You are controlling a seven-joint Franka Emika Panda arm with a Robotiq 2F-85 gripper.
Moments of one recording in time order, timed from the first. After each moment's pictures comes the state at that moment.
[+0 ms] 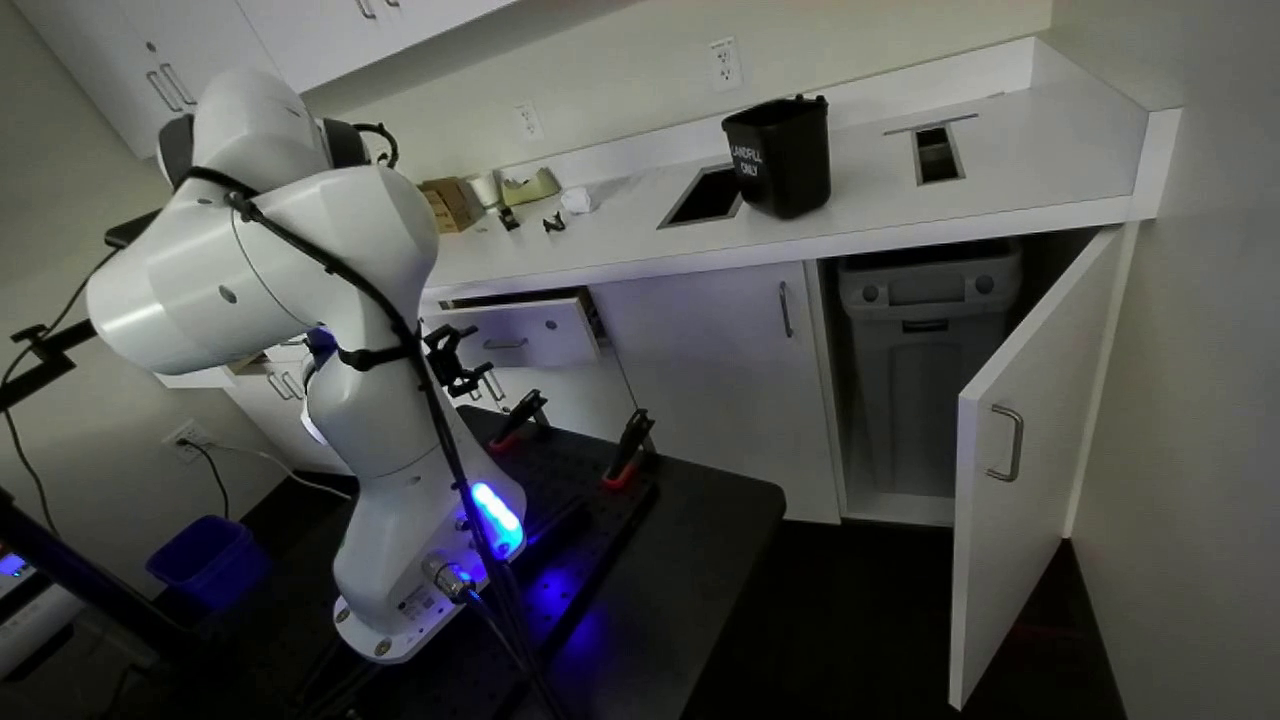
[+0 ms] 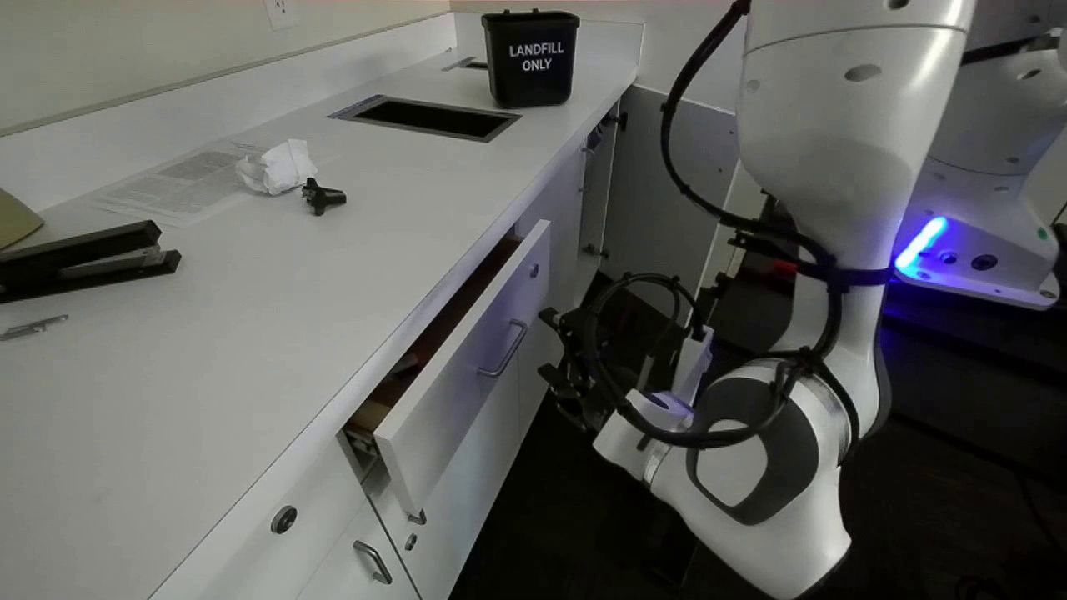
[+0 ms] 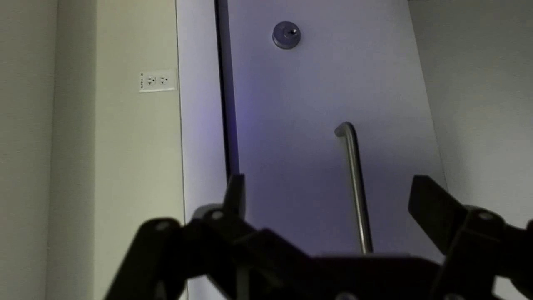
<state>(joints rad) 0.96 1.12 0.38 -1.84 -1.73 1.36 1.38</state>
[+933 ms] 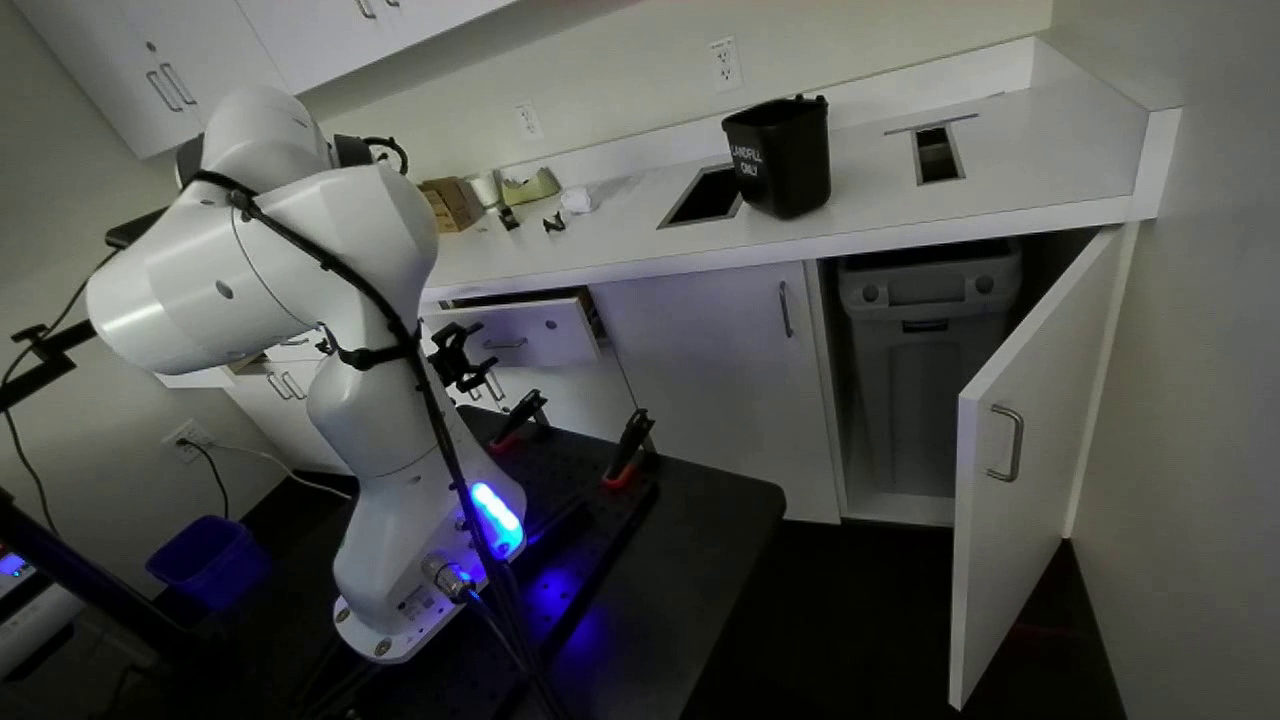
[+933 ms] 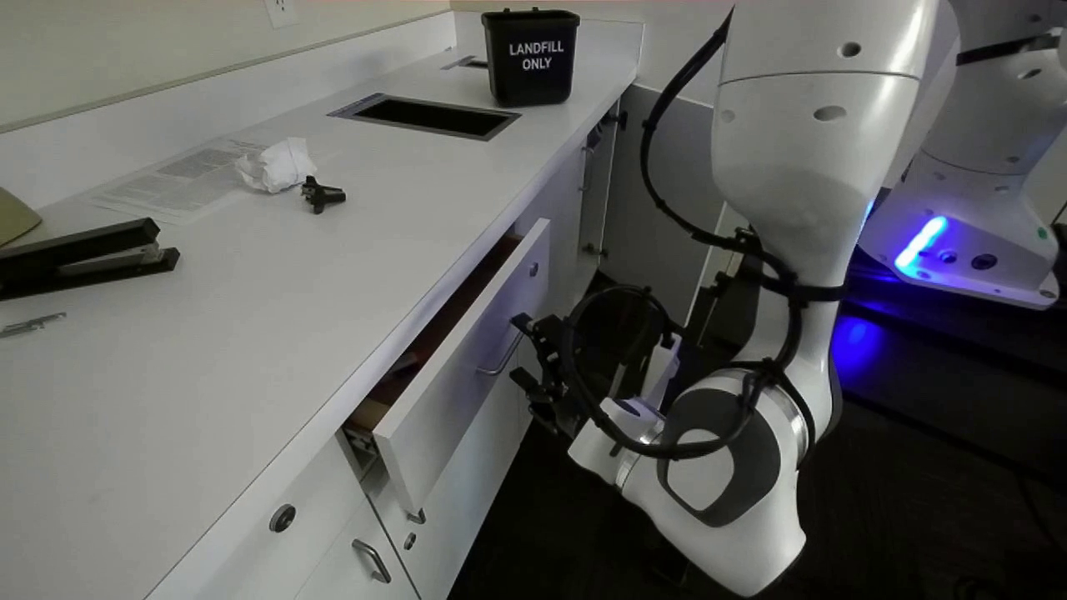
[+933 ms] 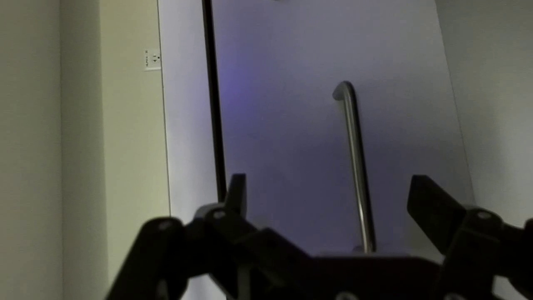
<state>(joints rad) 0.97 1.18 0.34 -1.75 -1.83 1.36 1.38</state>
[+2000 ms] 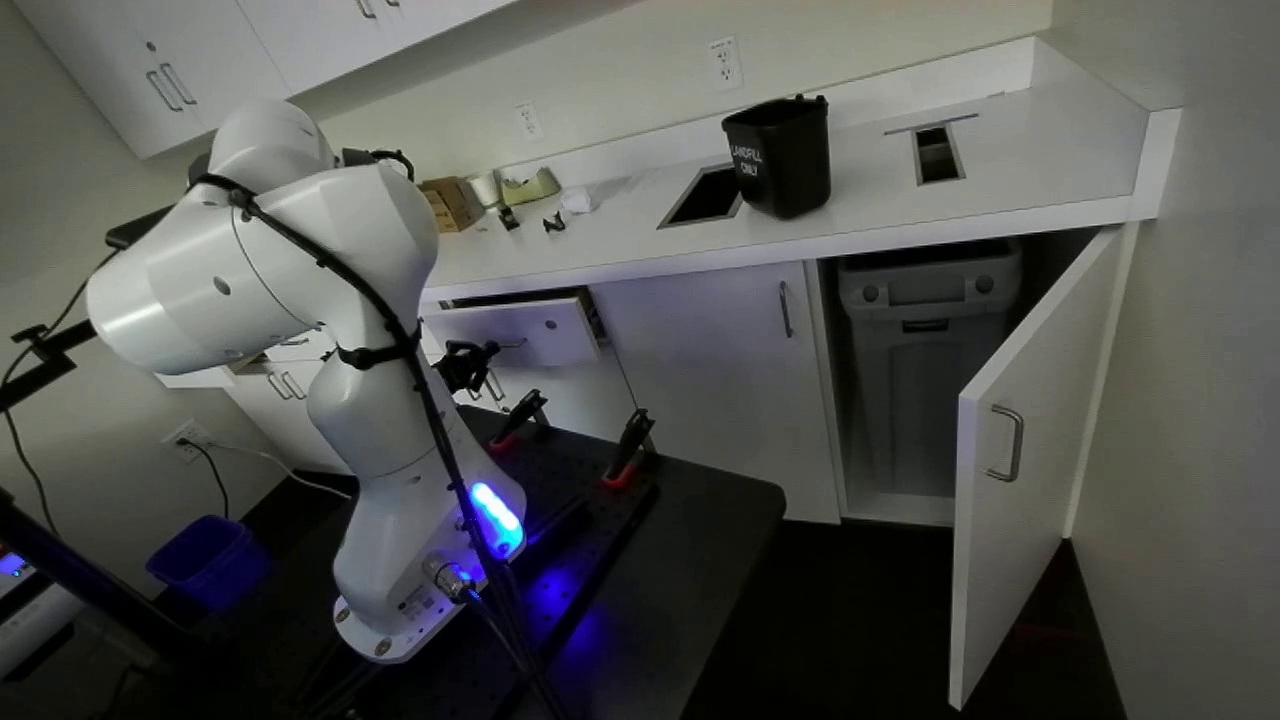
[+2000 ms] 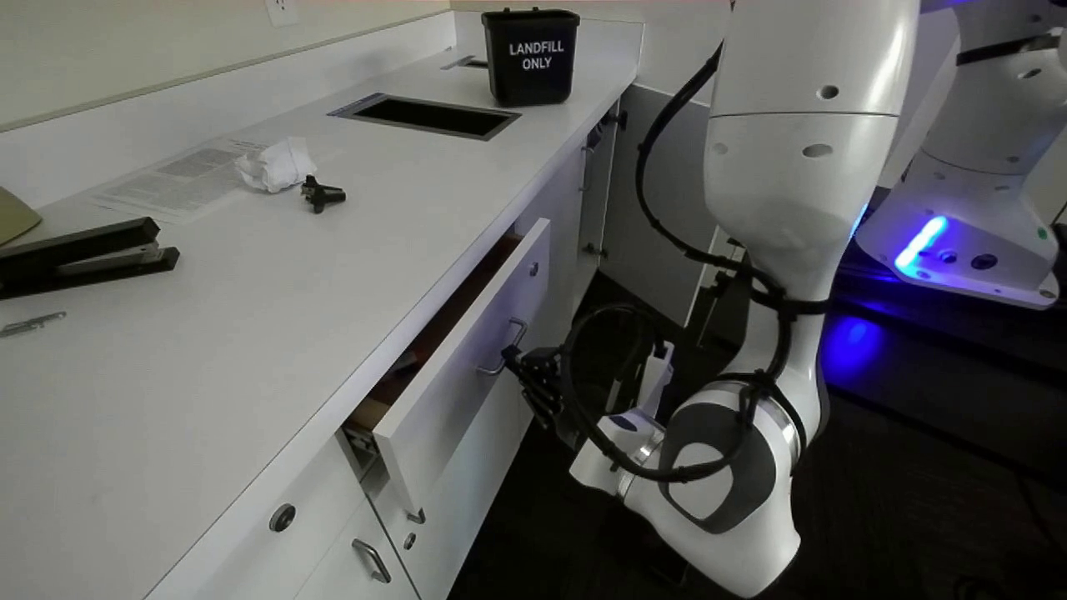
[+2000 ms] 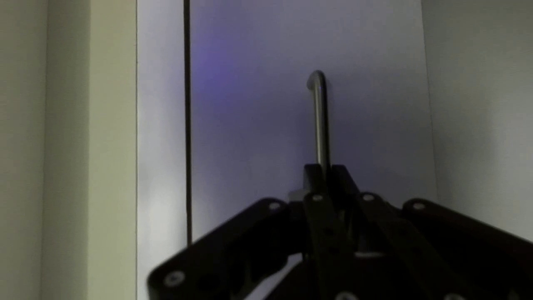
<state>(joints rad) 0.97 1.24 0.34 -1.72 -1.90 1.37 1.31</state>
